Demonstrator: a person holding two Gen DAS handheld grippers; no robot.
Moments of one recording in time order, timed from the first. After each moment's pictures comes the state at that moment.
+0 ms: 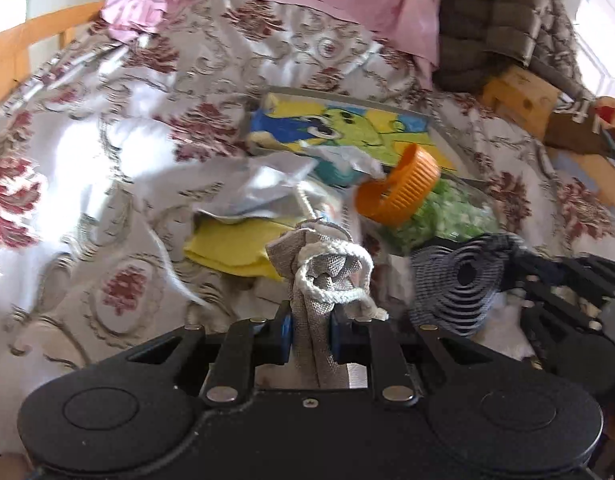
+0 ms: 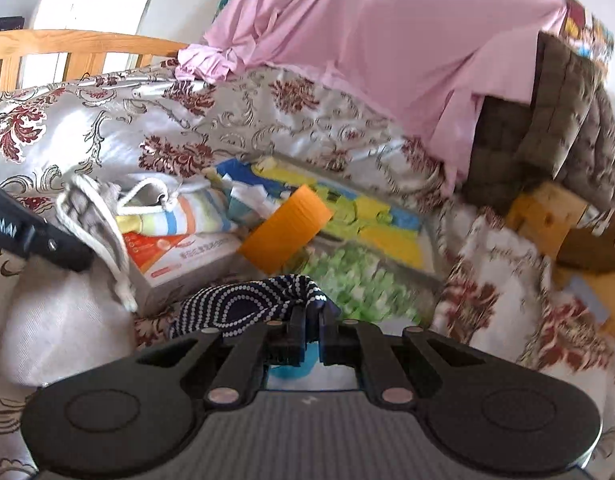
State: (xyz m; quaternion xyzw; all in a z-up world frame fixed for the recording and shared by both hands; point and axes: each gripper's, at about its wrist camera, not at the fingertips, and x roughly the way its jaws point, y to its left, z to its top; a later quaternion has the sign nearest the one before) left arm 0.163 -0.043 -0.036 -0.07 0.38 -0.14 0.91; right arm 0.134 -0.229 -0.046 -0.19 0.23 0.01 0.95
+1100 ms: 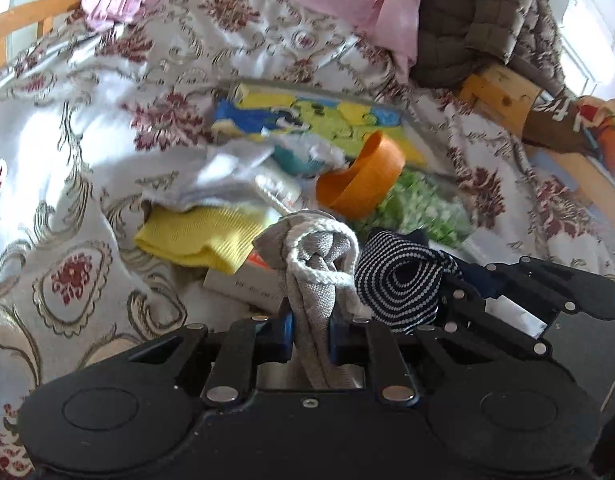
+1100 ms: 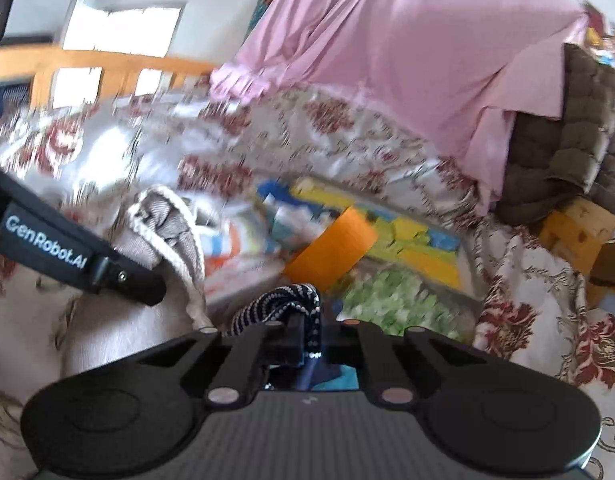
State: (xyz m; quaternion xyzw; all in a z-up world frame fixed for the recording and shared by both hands) left arm 0.163 -0.065 -0.038 -0.08 0.38 -0.16 0.91; right arm 0.121 -0.212 -0.040 -0.18 0.18 0.05 0.97
